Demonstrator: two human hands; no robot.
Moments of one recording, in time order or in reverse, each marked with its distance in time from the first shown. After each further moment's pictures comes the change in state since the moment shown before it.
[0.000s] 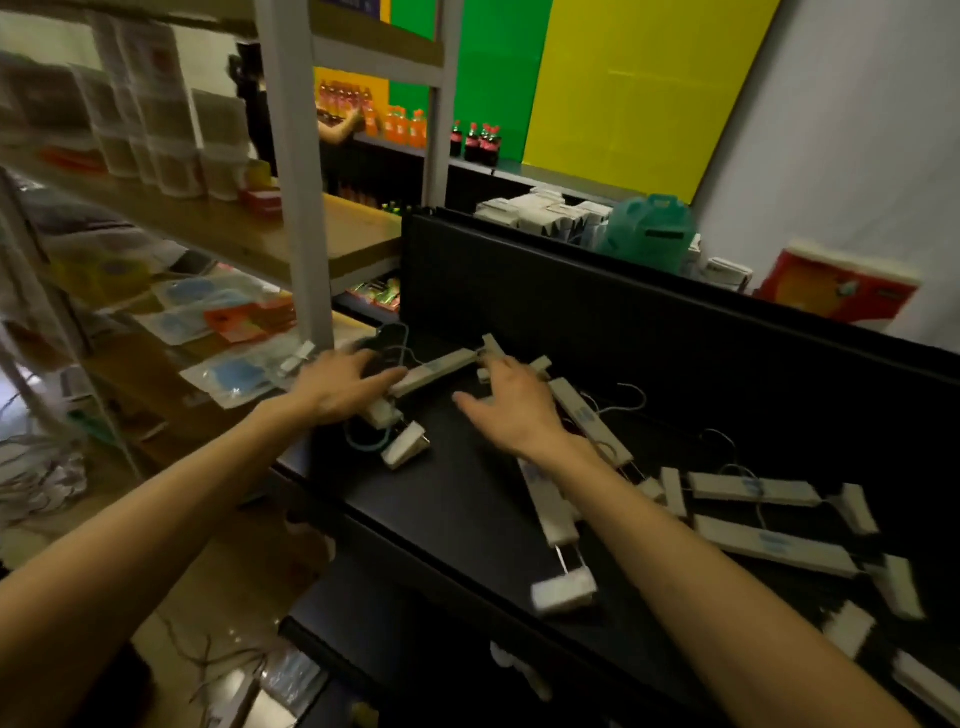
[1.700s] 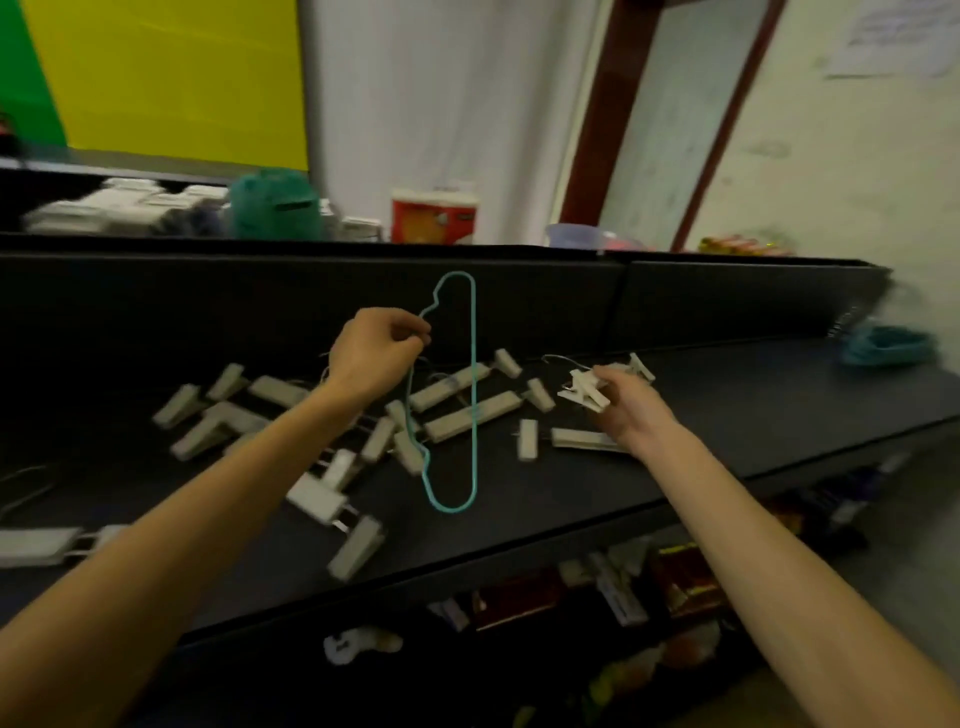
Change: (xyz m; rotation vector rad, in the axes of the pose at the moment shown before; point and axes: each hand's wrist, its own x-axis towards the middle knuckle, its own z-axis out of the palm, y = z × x) left_hand -0.060 0.308 0.054 -0.659 -0.127 0.790; right_hand -0.302 0.190 -0.152 1.396 1.028 1.013
